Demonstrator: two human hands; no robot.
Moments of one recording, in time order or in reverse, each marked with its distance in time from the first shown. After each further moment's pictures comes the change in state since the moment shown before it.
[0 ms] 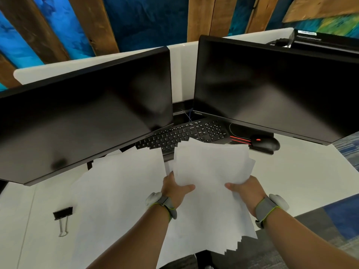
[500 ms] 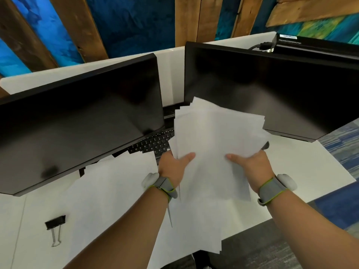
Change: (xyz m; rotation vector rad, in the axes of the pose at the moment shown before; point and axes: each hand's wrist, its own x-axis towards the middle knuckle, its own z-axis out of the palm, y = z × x) left_hand -0.017 0.094 -0.010 -0.365 0.141 0.244; right_hand -0.020 -0.085 -0.017 0.121 0.040 -0.388
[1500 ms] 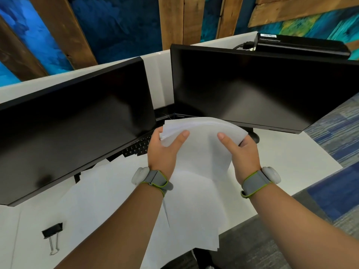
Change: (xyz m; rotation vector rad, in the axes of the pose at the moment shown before) left_hand -0.020 0.052 -0.005 -0.136 0.021 0.235; right_hand -0.022 -0.032 0.027 0.201 0.105 -0.100
